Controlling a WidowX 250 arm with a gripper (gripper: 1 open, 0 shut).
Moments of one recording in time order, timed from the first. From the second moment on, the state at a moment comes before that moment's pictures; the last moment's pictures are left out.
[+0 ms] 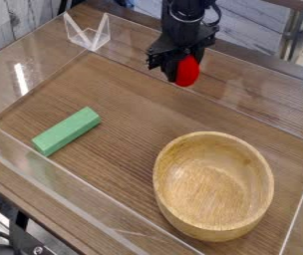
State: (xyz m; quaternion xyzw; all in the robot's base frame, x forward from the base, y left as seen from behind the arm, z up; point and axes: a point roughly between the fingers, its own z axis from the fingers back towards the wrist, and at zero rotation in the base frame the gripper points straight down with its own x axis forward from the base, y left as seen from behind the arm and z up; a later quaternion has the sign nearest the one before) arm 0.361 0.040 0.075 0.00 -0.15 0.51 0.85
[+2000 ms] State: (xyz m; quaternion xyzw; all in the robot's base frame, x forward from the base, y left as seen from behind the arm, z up) arm 0.355 0.075 0.056 0.01 -0.12 0.57 0.81
